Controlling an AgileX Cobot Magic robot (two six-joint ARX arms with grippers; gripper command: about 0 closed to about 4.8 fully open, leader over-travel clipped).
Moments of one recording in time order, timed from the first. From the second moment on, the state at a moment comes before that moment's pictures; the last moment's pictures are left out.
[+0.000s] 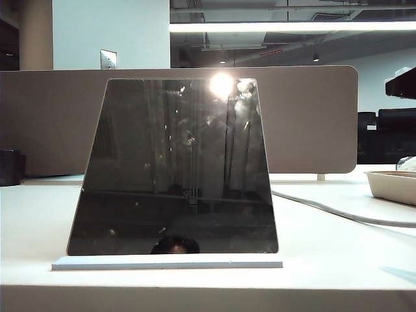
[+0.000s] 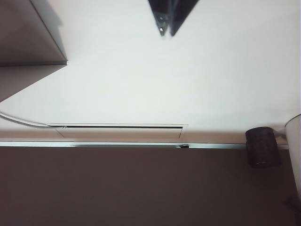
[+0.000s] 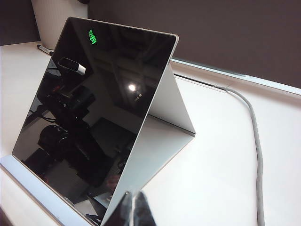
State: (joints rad) left arm -0.02 0.00 0.01 0.03 0.02 -0.03; right arm 0.69 0.00 0.00 -0.02 0.02 -0.03
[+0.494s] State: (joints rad) left arm -0.18 0.05 0.21 0.21 -0.01 -0.11; right arm 0.69 0.00 0.00 -0.02 0.02 -0.03
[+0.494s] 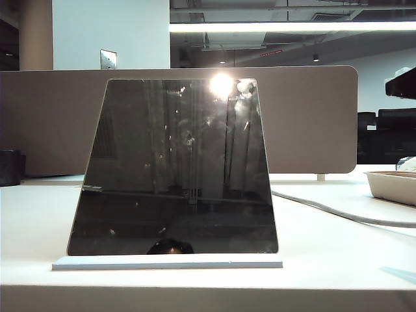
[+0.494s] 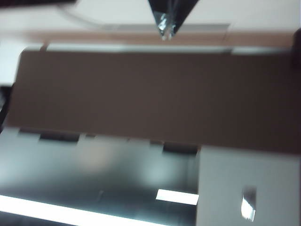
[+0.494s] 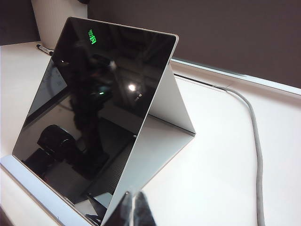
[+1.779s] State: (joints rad) left arm -0.81 1.34 0.73 -0.33 0.45 -0.44; right arm 0.69 0.00 0.00 -0.02 0.02 -0.03
